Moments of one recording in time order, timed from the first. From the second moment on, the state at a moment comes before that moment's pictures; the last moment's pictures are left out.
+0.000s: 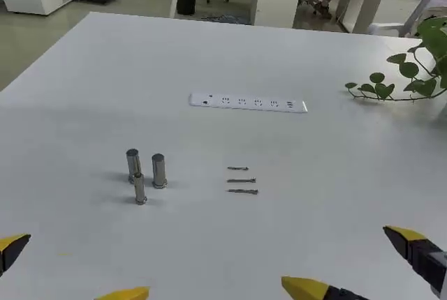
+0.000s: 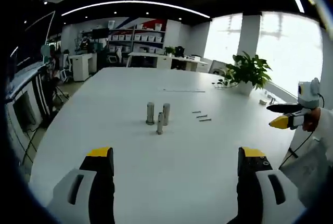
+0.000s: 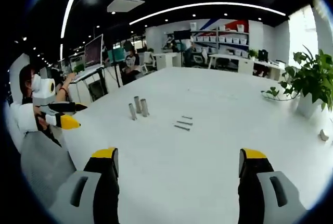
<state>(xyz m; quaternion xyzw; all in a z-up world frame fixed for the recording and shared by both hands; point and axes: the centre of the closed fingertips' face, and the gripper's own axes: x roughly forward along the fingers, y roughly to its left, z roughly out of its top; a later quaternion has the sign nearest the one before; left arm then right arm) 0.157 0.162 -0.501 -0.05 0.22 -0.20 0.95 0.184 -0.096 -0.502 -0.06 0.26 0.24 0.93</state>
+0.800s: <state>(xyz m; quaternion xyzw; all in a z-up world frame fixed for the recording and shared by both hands) 0.156 0.145 -0.506 -0.04 0.24 -0.23 0.94 0.186 -0.099 -0.505 -0.06 0.27 0.24 0.93</state>
